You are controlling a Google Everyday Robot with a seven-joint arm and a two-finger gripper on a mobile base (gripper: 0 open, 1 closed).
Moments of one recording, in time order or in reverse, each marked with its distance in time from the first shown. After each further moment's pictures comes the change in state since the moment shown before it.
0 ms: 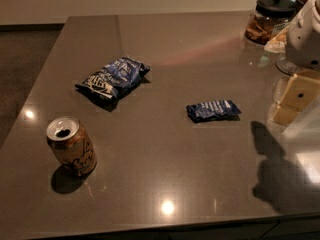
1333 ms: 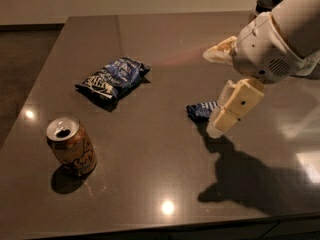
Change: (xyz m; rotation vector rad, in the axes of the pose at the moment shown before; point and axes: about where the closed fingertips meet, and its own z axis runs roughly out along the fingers) arm -0.103 0.032 0.025 -0.144 -0.424 -0.100
